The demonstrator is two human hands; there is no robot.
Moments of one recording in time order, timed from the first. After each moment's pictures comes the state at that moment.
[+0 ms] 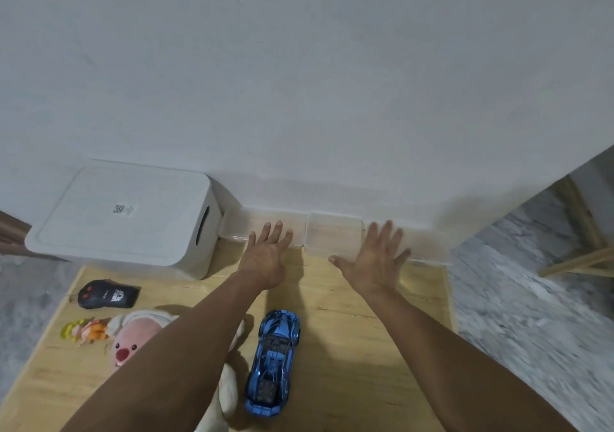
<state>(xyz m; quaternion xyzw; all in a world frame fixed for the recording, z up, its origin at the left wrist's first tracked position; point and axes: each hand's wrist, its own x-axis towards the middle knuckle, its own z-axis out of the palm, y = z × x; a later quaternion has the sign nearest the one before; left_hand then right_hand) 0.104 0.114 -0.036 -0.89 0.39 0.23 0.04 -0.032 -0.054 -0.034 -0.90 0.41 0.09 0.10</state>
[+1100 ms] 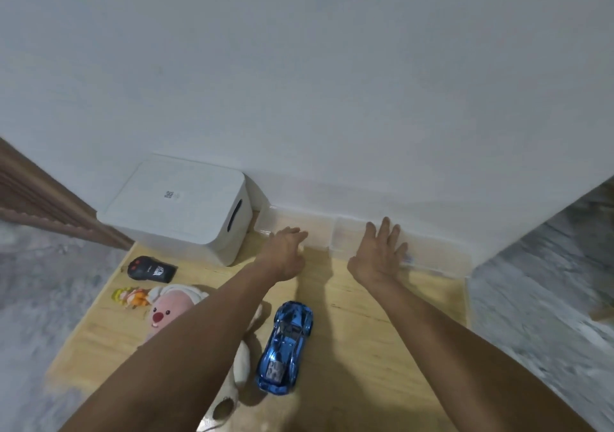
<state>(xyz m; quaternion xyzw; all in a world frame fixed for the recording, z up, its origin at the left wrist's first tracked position) 0.083 0.124 0.005 -0.92 0.32 0.22 -0.09 -0.014 -0.036 -0.004 -0.91 0.37 0.08 0.16</state>
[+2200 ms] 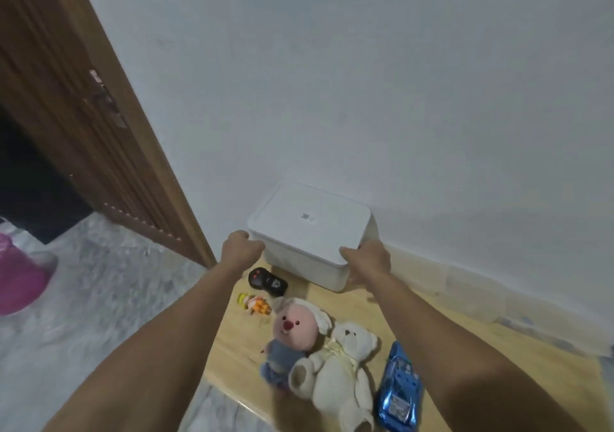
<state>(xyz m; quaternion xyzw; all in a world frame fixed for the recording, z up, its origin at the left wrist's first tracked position) 0.174 0.407 0.068 -0.90 -0.12 0.12 -0.41 0.094 0.185 0.076 -0.80 0.35 0.03 0.48</state>
